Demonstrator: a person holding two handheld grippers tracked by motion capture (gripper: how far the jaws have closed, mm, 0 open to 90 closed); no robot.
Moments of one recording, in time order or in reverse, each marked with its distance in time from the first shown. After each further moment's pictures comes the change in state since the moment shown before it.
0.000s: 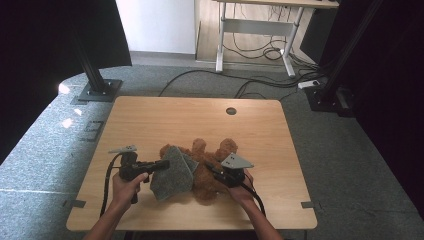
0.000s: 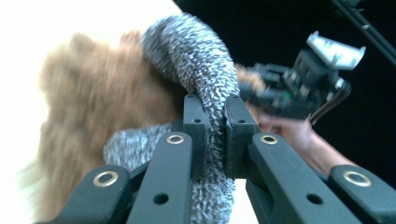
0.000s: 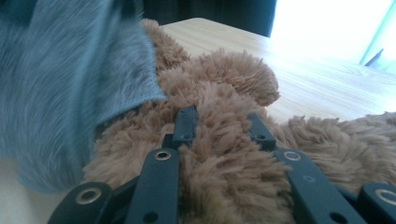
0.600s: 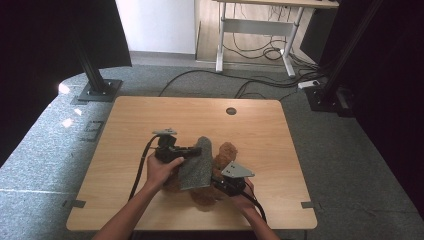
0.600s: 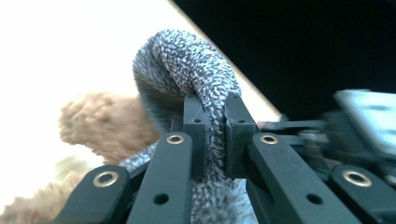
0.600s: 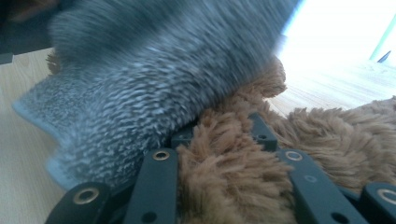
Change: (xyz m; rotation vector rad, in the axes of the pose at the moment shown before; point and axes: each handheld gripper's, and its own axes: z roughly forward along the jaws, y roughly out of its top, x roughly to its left) left arm -0.022 0.047 0.105 0.169 0.065 0.048; right arm 0.014 -0.012 -0.012 -0.003 0.015 -0.008
